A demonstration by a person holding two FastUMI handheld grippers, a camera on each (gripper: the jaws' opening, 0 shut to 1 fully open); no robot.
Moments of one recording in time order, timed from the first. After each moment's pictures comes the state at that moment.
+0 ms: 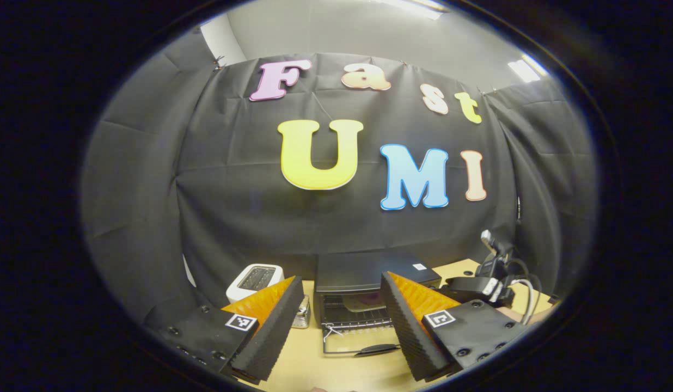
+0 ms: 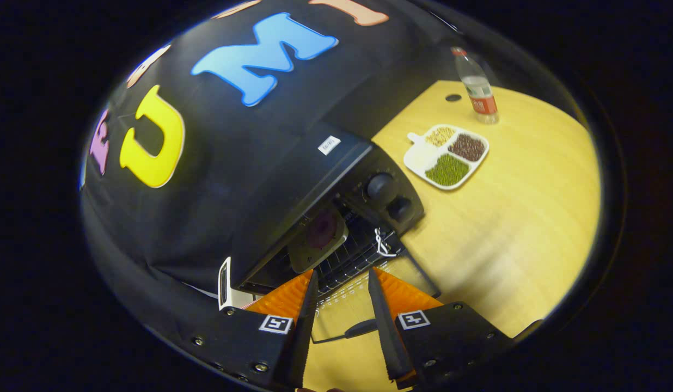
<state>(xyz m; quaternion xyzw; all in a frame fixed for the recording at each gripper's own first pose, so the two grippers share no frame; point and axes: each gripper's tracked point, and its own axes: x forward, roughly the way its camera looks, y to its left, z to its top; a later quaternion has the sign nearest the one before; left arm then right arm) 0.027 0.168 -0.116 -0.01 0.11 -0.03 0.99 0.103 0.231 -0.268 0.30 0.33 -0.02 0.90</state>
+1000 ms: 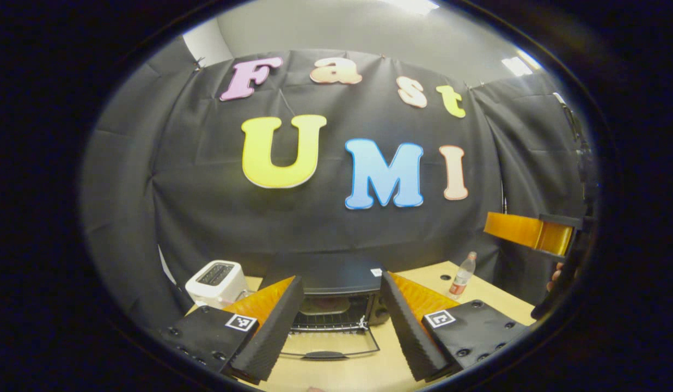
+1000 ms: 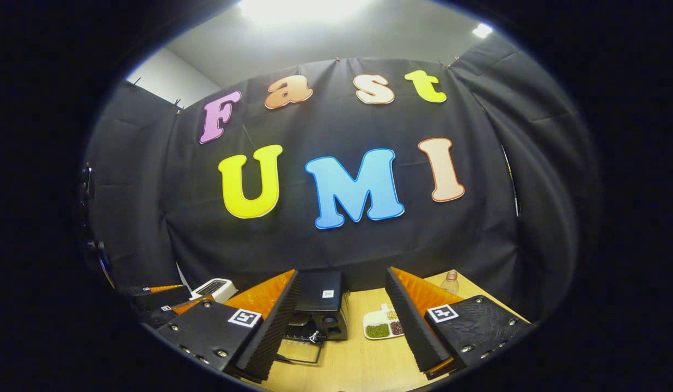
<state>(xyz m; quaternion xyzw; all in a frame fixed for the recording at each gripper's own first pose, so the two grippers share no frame) 0.047 0.044 -0.137 -0.01 0.14 -0.05 0.99 0.029 0.087 -0.038 0.03 0.05 0.05 1.00</state>
